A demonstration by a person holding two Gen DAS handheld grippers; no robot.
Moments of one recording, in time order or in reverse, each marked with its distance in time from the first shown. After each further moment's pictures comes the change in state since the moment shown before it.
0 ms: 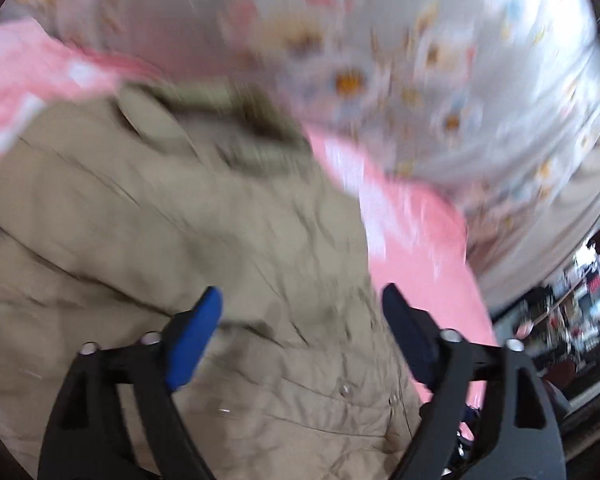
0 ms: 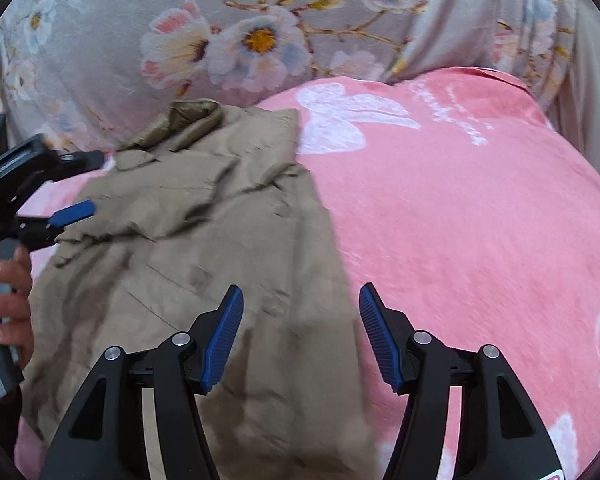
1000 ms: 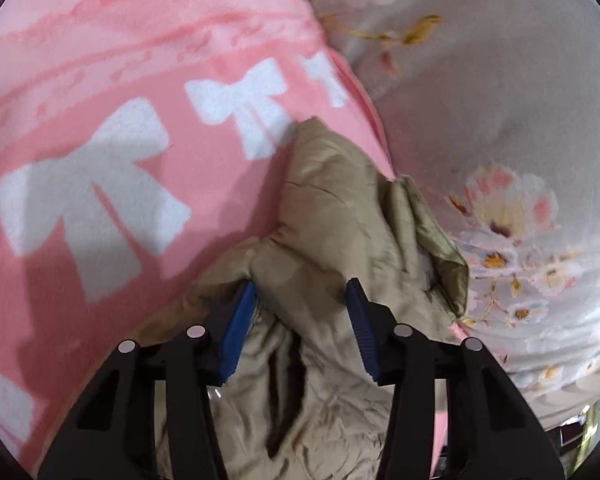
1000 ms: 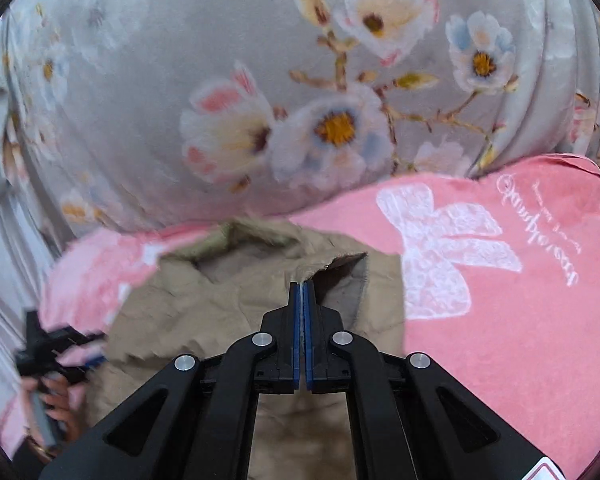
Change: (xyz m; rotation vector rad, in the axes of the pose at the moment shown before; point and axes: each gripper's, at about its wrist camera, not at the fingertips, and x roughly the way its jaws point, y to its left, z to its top) left arm -0.029 0.229 0.053 -0.581 -0.062 0.130; right arm 0.063 0.065 0.146 -0.050 -0.106 0.066
